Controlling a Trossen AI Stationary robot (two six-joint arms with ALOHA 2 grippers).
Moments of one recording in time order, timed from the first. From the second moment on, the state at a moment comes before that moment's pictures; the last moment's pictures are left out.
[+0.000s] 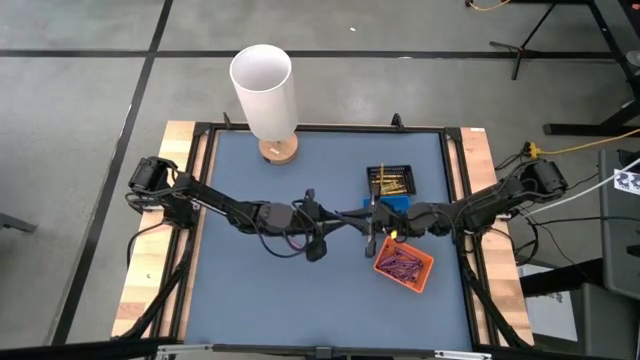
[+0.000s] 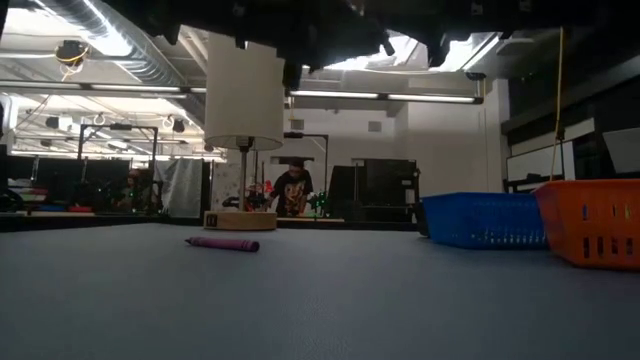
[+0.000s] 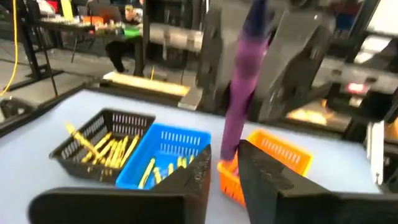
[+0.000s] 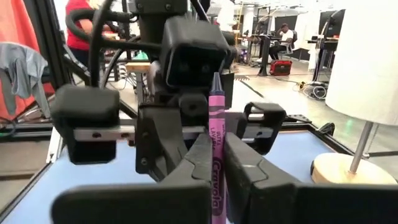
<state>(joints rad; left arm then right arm) -0.20 1.70 0.90 0.68 -0.38 -0.20 0.29 1.38 0.60 0.81 0.37 0.01</state>
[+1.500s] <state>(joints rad) -0.22 1.70 0.90 0.32 -0.32 -0.21 0.29 1.14 0.60 -0.50 -0.20 0.58</state>
